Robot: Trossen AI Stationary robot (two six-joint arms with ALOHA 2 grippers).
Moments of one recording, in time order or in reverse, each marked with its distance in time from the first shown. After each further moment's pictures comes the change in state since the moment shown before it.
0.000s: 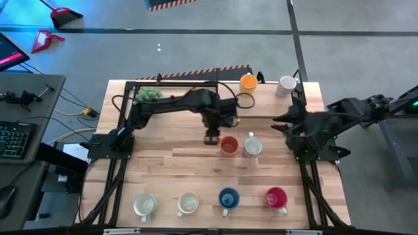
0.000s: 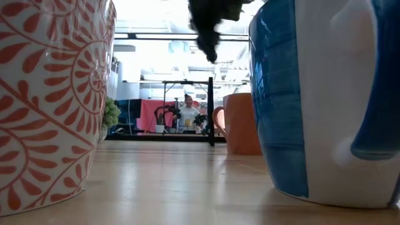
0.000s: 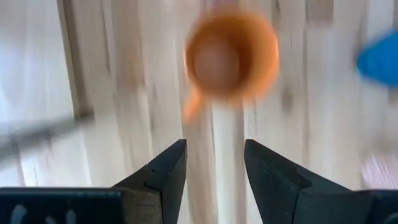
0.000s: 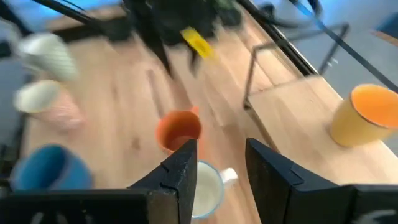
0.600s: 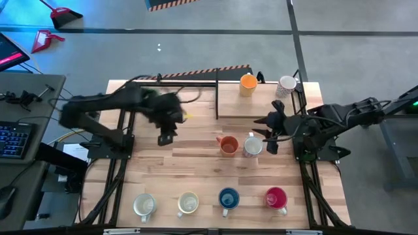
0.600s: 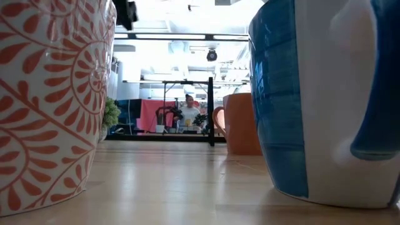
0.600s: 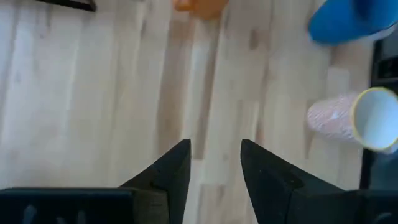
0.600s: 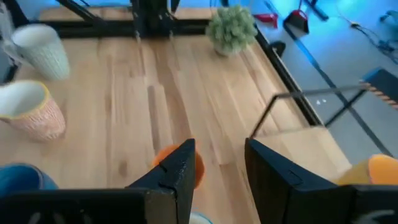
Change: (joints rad) left arm -0.006 -0.847 -0.890 0.239 0.036 -0.246; right arm -0.071 0.162 -0.001 0.276 -0.028 -0.288
